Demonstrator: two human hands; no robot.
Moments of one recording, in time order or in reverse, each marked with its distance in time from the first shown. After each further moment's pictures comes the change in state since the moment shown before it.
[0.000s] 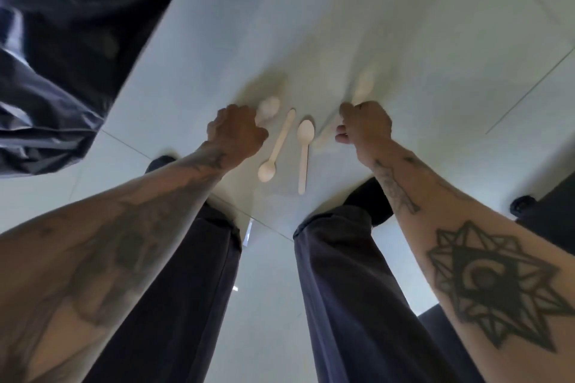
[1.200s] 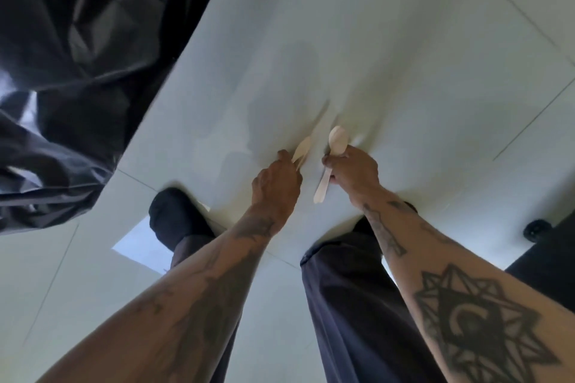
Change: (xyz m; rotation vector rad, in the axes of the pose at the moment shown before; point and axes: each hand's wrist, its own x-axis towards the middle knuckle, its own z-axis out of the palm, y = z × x) left_hand -0.006 0.037 0.065 -0.127 0.070 0.008; right_hand -0.002 0.021 0.020 -0.098 -0.122 -0.041
